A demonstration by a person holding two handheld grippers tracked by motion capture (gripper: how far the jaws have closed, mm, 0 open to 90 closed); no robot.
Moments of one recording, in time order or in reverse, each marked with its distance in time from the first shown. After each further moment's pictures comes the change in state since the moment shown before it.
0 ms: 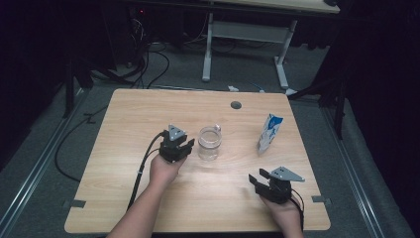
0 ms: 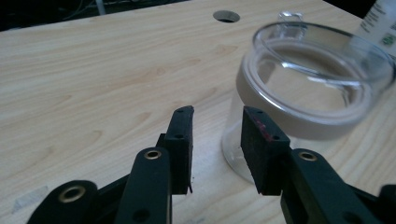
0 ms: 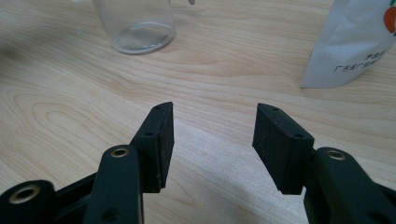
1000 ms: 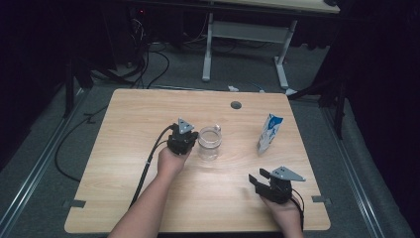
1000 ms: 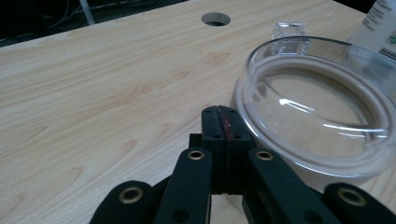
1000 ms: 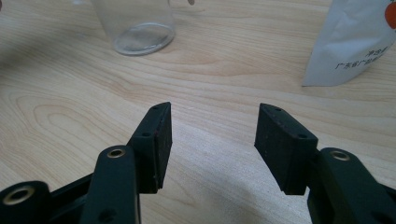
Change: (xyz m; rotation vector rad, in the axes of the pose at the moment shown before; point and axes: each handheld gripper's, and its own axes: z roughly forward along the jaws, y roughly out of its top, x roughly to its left) left arm -0.006 0.011 0.027 0.028 -0.036 0.054; right arm -0.001 -0.001 0.001 0.002 0.008 0.018
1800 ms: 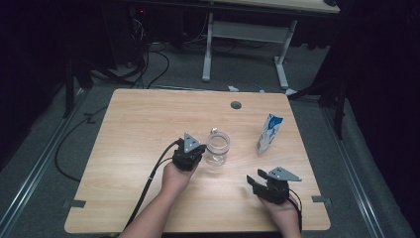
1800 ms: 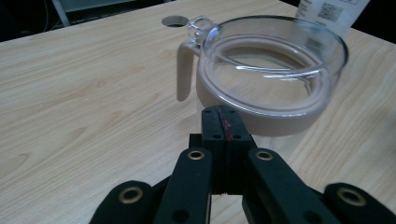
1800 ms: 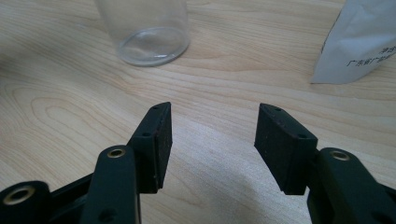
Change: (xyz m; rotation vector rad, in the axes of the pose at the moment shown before) left arm -0.043 -0.022 -0.022 -0.049 -0.065 0.037; right arm 0.005 -0.001 0.005 0.018 -0.003 -0.021
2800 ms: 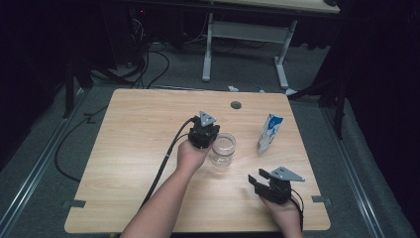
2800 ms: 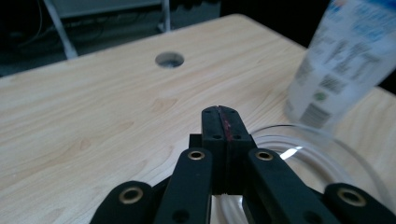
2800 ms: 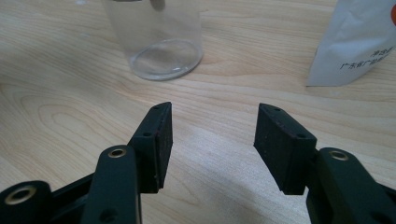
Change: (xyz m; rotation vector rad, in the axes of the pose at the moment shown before) left arm 0.005 0.068 0.049 0.014 -0.032 -0.054; right arm -0.004 0.001 -0.005 -0.021 0.013 0.017
